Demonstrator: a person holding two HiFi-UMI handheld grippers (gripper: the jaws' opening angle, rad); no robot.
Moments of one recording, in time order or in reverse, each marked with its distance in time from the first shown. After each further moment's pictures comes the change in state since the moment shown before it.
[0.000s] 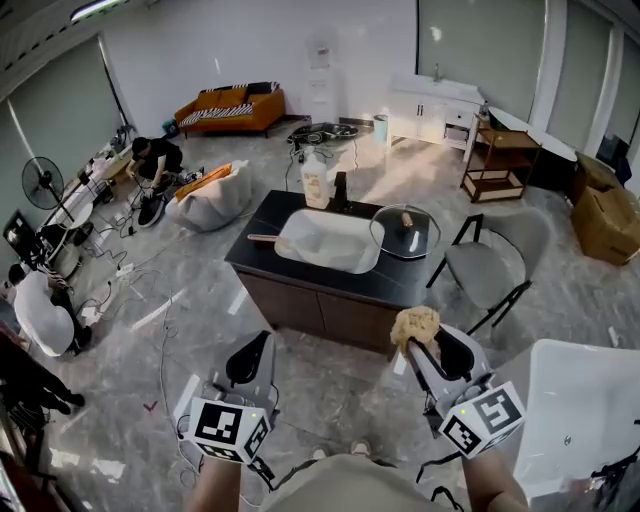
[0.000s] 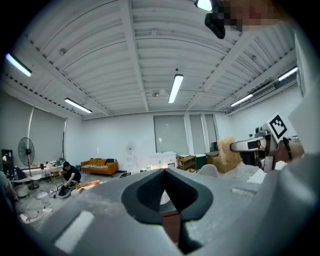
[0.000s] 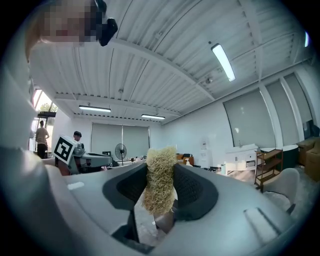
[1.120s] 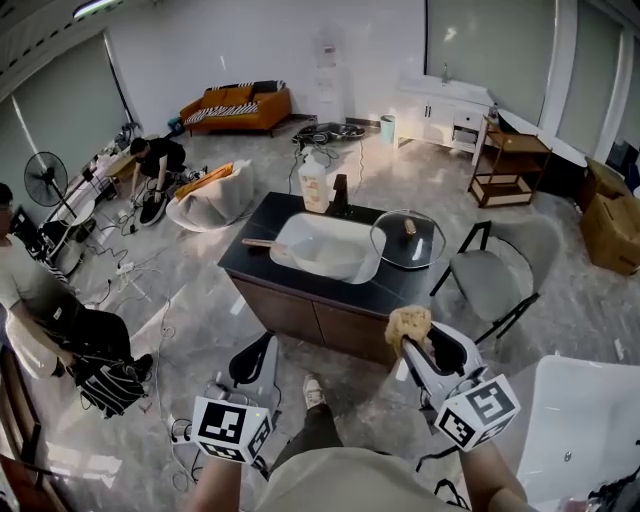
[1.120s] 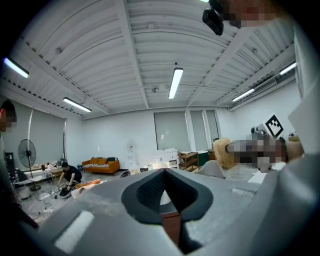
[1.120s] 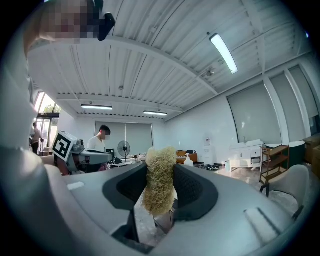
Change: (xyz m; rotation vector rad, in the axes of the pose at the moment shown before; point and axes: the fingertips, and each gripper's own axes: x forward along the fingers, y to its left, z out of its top) left arm 0.065 -0.008 -0.028 0.021 0.028 0.019; right arm 0.048 -0.059 -0.038 0.007 0.033 0.055
